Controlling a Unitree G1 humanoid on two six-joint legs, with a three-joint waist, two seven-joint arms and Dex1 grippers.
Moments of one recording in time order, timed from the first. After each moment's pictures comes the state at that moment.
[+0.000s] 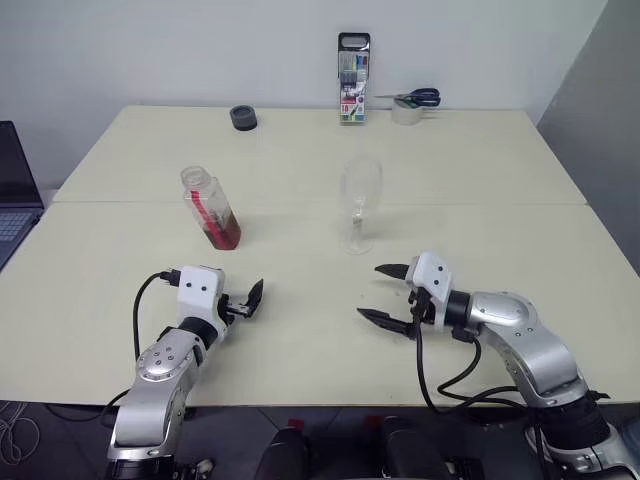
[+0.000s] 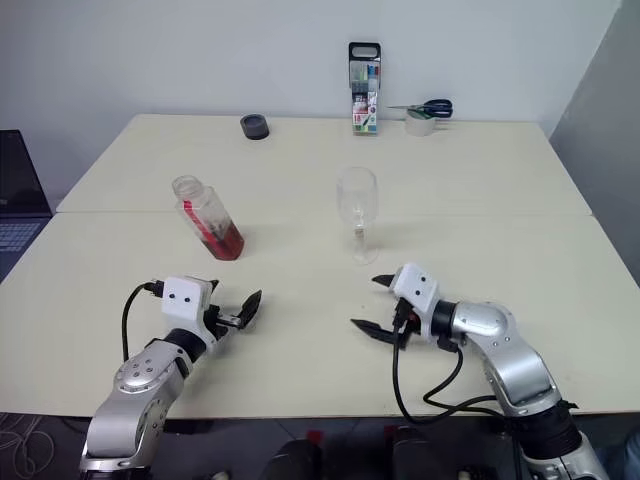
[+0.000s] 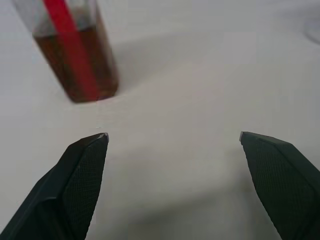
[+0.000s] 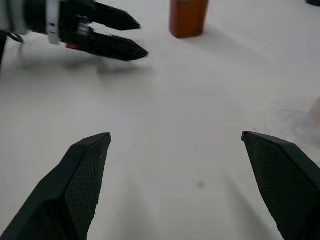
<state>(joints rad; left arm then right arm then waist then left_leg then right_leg) 0.00 0.38 0.15 -0.23 -0.19 0.37 -0.27 -0.26 -0.47 0.22 -0.40 0.23 0.51 0.83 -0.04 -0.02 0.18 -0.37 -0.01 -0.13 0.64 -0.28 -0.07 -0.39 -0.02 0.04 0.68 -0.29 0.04</state>
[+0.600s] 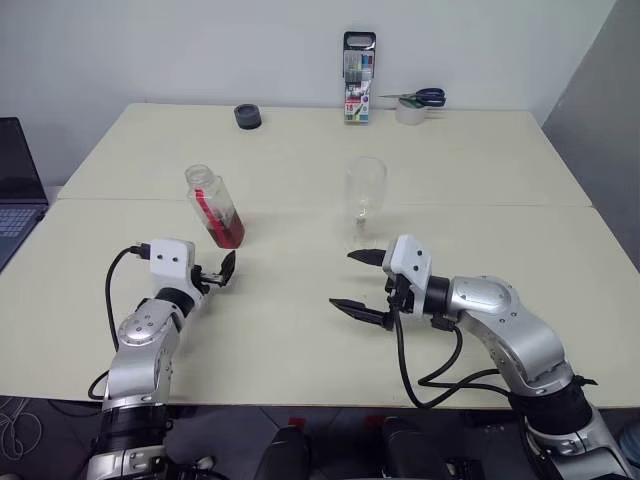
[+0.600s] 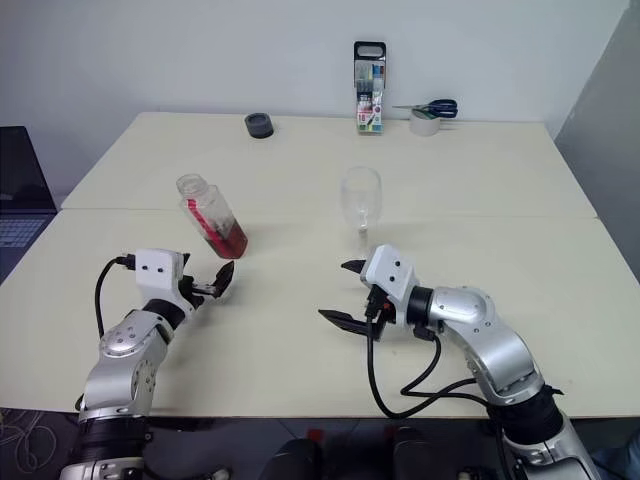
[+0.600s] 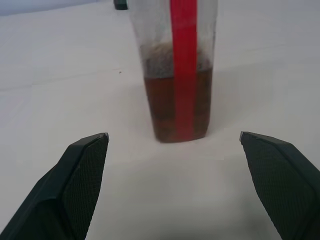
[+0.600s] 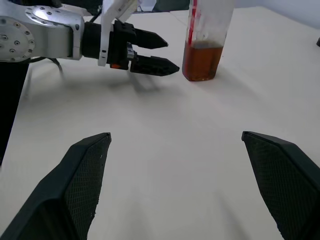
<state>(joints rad) -0.21 0.43 0.24 0.09 -0.21 0.22 -0.34 -0.38 -0.42 0.26 -0.44 0.27 0.58 0.78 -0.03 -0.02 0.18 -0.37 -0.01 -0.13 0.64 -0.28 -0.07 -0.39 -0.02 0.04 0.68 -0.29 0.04</state>
